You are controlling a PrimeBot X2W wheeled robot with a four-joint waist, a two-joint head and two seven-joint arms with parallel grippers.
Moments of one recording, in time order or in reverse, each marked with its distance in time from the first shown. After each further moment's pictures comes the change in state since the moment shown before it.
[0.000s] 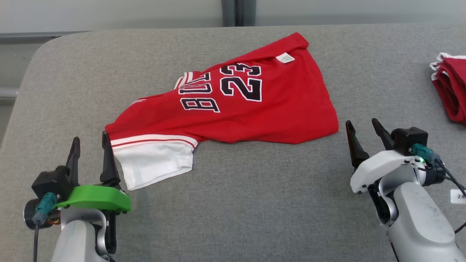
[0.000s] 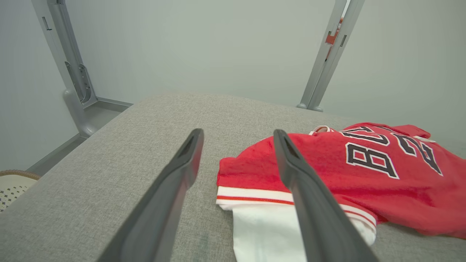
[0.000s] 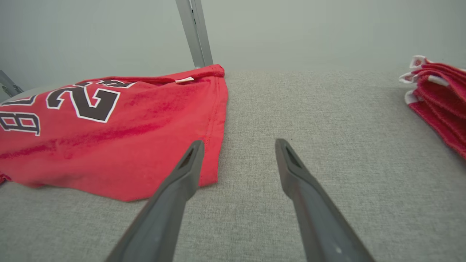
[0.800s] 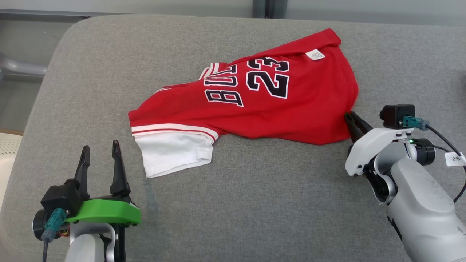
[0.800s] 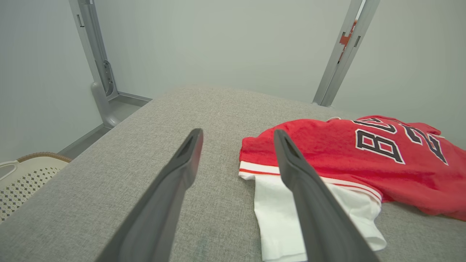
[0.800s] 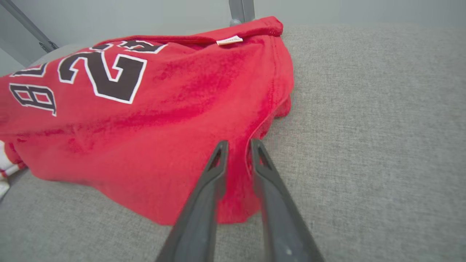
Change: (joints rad) left arm 0.098 -0.051 0.000 -0.127 0.037 -0.012 0.000; right arm -0.186 -0.100 0.223 0.188 0.244 0.000 0.120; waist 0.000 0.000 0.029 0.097
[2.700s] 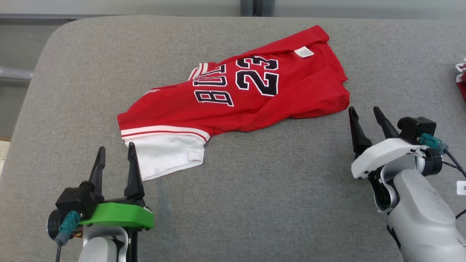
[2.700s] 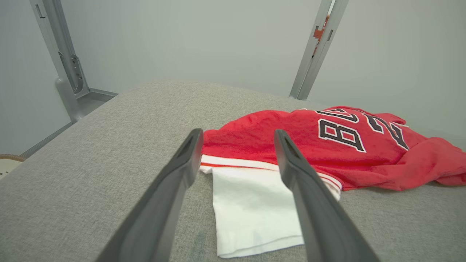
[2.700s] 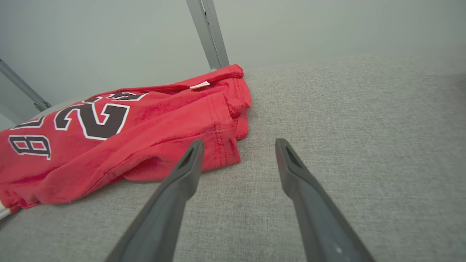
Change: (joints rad) left arm 0.027 -0.002 -0.076 -0.041 -0.024 0.027 0.000; right arm 0.049 0.029 -0.087 -0.002 -0.006 0.000 -0.235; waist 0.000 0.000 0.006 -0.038
